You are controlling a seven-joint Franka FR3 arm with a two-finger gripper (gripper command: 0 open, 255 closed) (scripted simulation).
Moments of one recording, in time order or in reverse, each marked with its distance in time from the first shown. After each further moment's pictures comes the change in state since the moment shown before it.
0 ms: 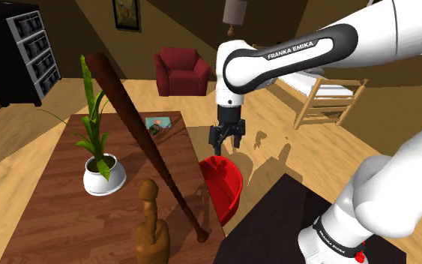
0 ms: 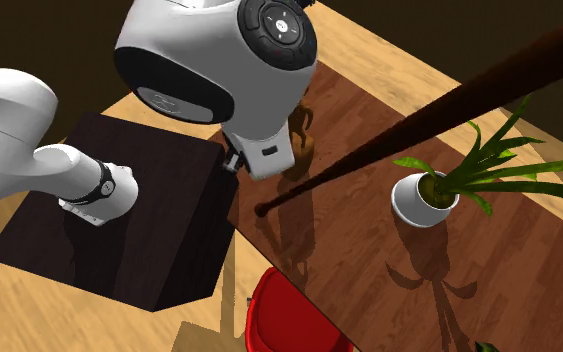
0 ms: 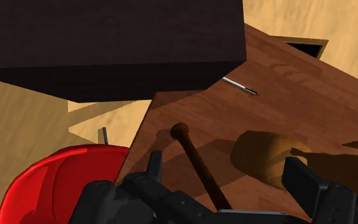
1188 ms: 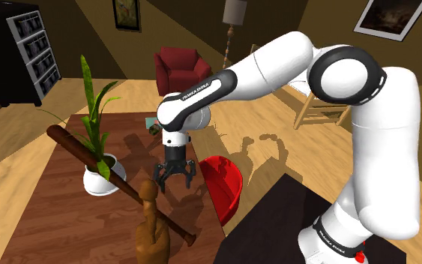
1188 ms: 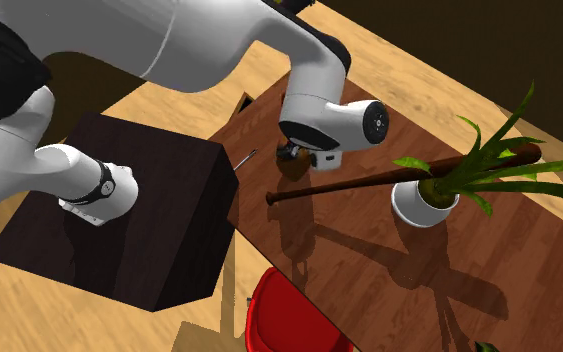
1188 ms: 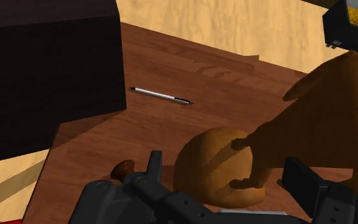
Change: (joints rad) arm 0.082 0.689 0.081 0.428 0.226 0.109 0.194
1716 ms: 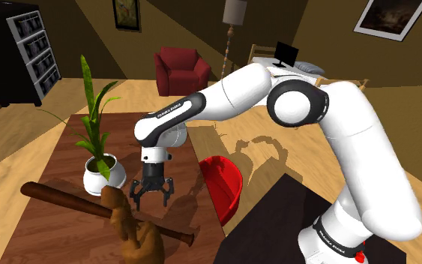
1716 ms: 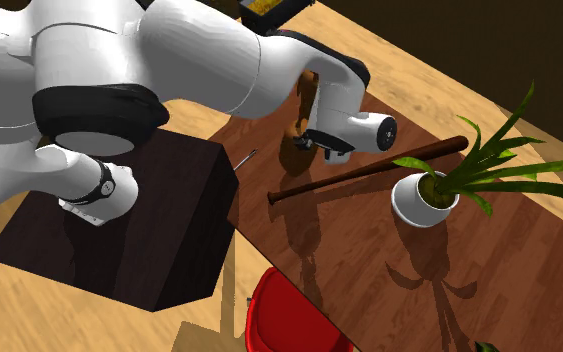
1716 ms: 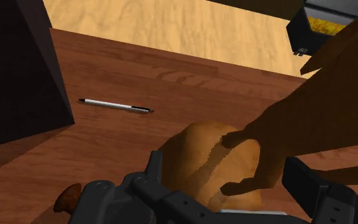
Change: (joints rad) arm 0.055 0.318 0.027 0.314 0.083 -0.027 0.095
